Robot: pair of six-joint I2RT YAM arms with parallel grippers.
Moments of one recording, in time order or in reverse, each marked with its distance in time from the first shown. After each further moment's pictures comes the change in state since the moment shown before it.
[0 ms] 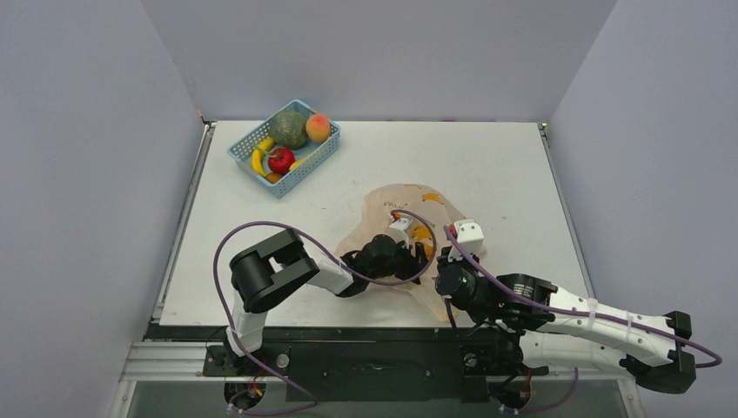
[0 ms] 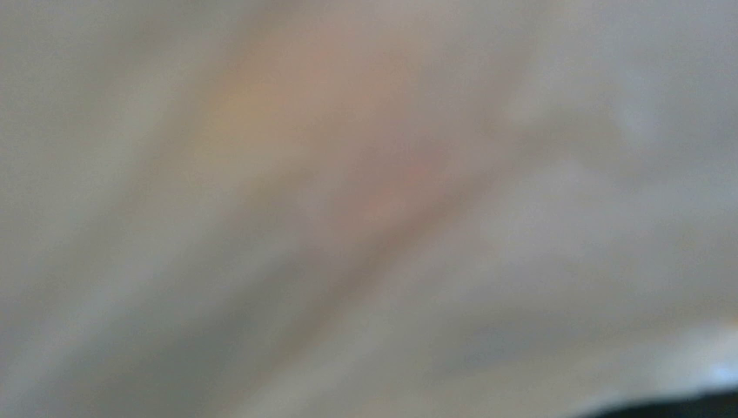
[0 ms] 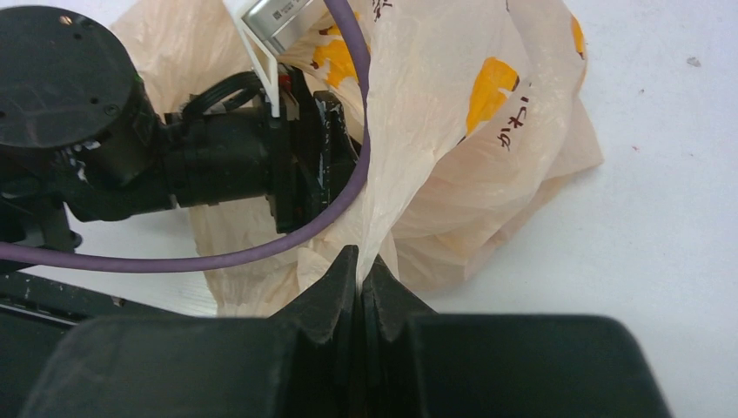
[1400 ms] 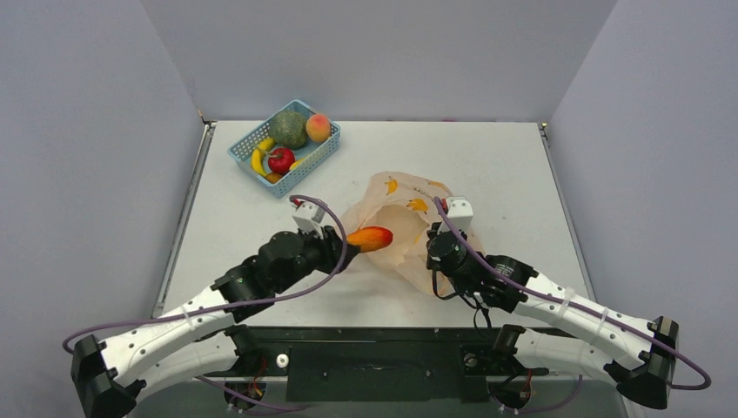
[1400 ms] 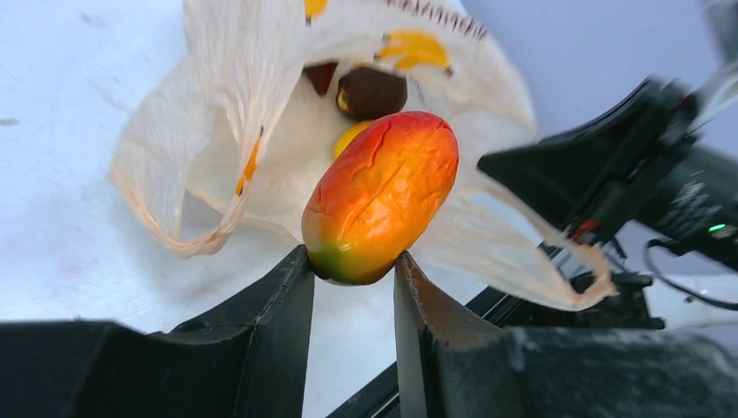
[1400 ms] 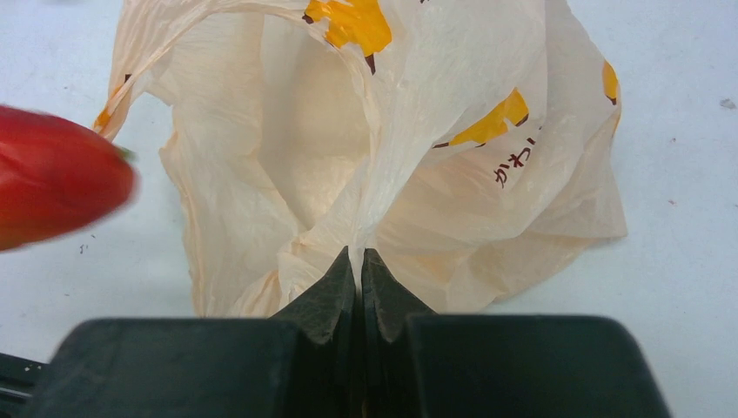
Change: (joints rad) left arm 0.122 -1.183 -0.155 -0.959 -0.262 0.153; right arm -0.257 0.129 -0.007 0.292 -0.139 -0.151
